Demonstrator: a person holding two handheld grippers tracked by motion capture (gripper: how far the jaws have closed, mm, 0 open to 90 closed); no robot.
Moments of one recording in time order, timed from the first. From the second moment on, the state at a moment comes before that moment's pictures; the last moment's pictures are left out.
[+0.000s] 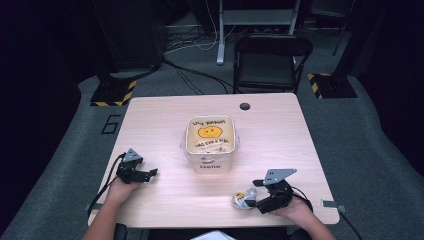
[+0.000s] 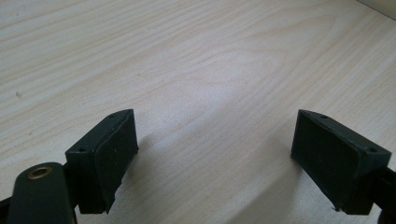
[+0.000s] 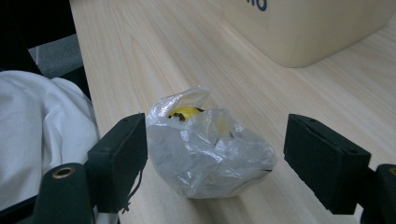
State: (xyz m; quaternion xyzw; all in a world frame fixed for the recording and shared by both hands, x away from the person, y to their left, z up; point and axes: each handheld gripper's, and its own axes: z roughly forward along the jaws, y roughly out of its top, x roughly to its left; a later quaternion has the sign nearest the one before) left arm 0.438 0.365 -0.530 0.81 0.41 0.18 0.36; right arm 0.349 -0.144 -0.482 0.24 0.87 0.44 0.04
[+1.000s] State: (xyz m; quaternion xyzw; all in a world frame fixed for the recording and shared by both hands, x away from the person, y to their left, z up) left arm 0.438 0.365 -0.529 0.82 0.41 0.18 0.36; right arm 0.351 -0.127 -0.499 0.20 0.89 0.41 -0.01
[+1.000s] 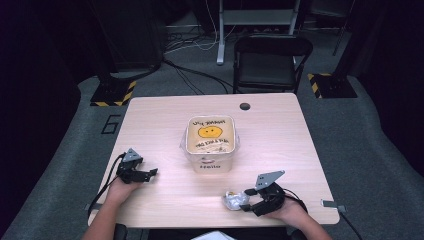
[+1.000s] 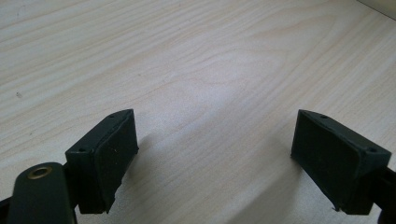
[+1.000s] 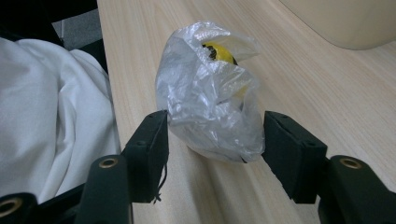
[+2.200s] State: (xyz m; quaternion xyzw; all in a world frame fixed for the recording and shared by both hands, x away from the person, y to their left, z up) left arm 0.438 0.365 -0.529 0.82 0.41 0.18 0.36; right arm 0.356 -0.081 -0.494 0.15 0.90 0.40 0.00
